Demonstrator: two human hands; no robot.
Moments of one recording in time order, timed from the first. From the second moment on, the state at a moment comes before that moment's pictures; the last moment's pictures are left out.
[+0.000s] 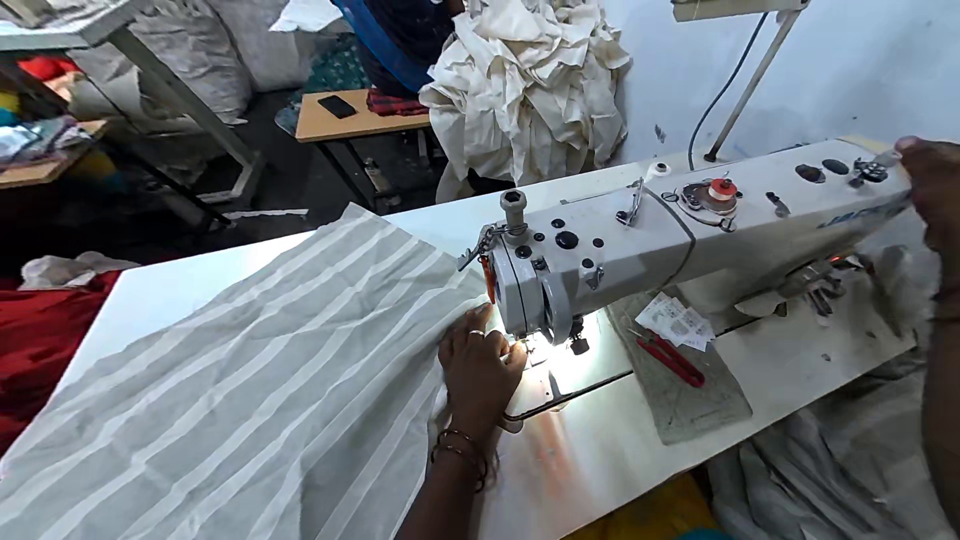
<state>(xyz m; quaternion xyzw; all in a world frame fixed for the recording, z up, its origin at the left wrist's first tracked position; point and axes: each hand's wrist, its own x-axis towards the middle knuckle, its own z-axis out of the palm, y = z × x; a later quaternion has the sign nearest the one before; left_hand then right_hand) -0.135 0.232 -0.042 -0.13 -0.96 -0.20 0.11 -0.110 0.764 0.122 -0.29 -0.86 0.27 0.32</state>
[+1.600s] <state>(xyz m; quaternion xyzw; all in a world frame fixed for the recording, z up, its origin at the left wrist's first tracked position) 0.076 0.234 0.012 -0.40 -0.85 -0.17 -0.29 0.038 0.369 -0.009 0.00 -0.97 0.21 -0.09</state>
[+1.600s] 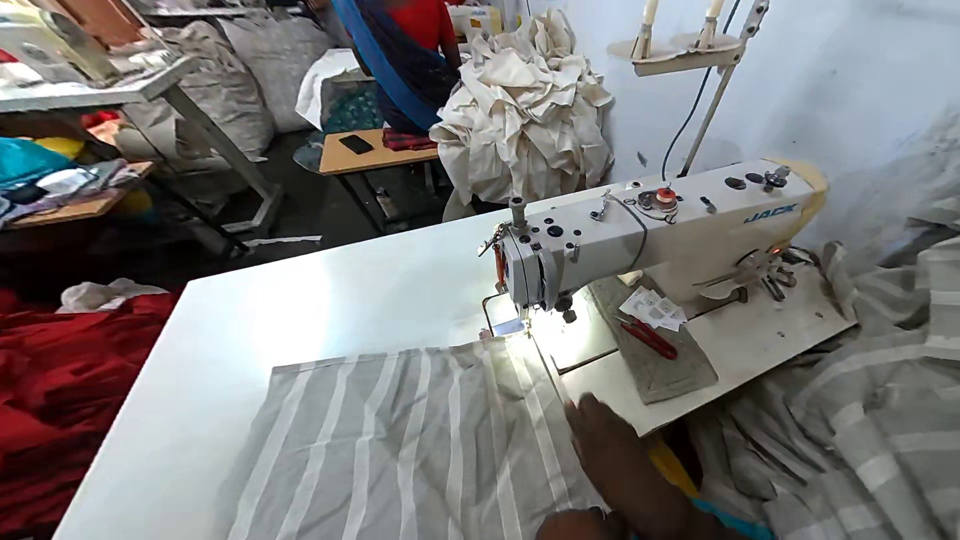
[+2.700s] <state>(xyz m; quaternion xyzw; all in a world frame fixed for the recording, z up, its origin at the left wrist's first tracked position) -0.140 0.232 -0.046 -0.20 -0.96 -0.18 0.07 0.003 0.611 -0.068 -0.11 -0.91 0.07 0.40</state>
